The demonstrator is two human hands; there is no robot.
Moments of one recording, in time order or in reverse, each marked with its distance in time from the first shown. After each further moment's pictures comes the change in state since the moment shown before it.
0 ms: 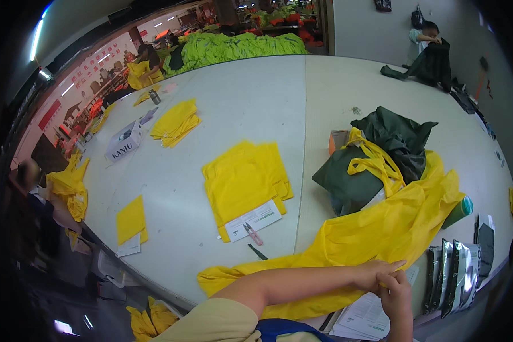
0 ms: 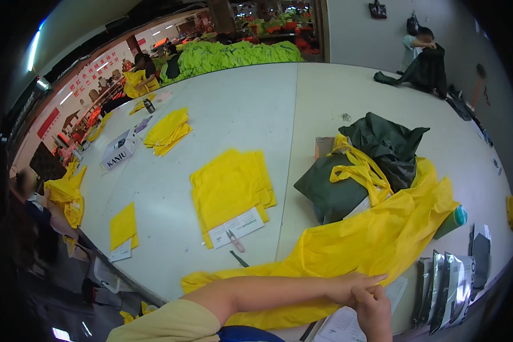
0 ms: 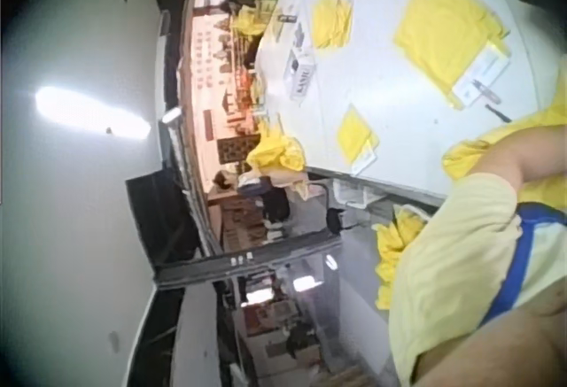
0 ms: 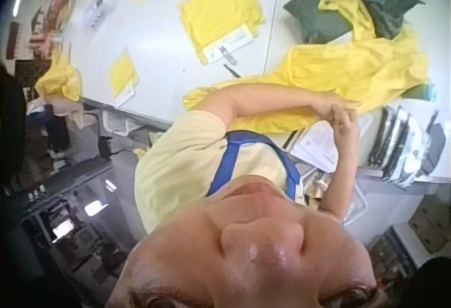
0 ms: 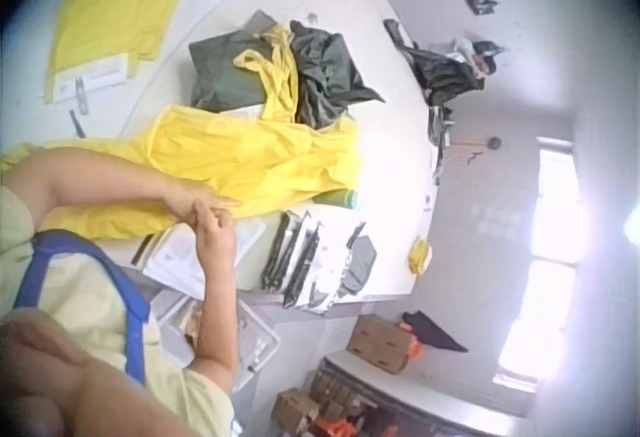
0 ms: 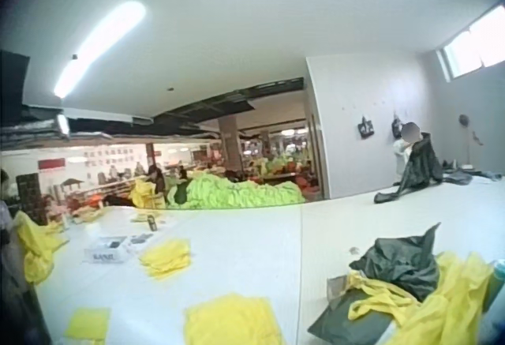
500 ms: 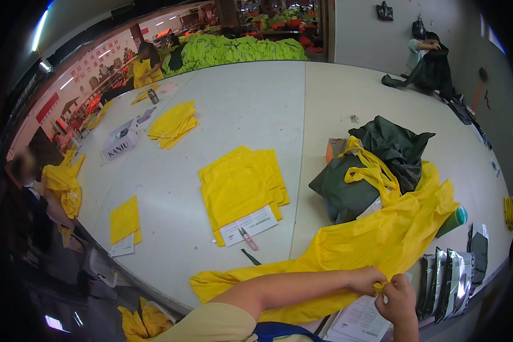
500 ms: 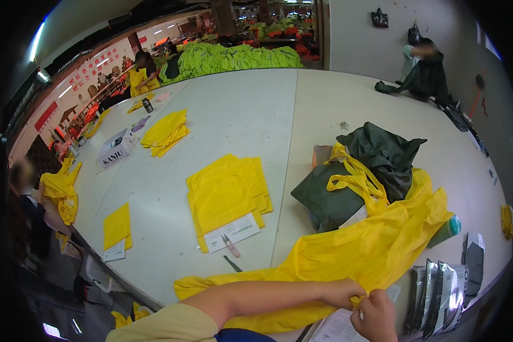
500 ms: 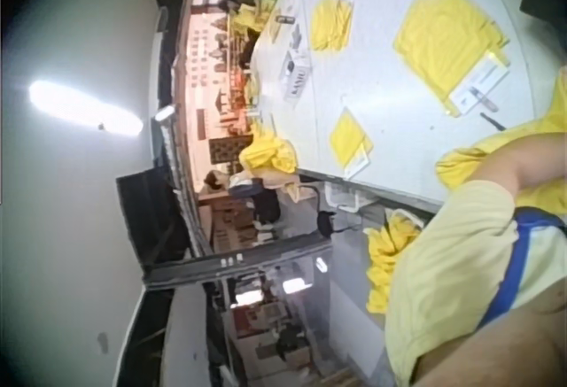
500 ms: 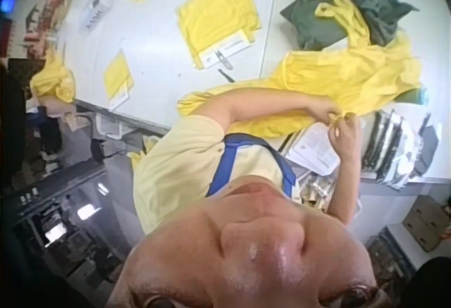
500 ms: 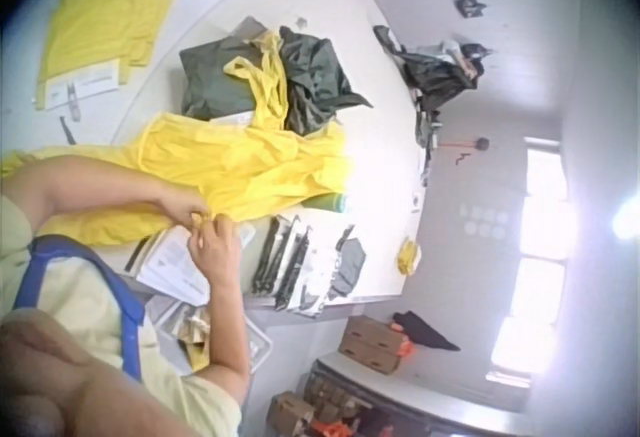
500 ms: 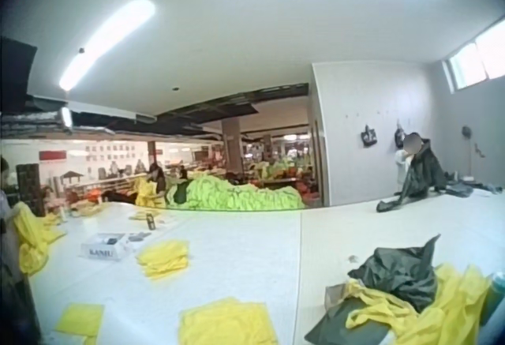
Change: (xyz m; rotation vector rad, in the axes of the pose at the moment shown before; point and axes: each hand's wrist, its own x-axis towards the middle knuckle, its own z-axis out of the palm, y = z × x) left_hand 0.003 -0.016 -0.007 -0.007 -0.044 -0.058; right_hand 0.018 -0.018 -0.027 -0.298 -0.080 -0.141
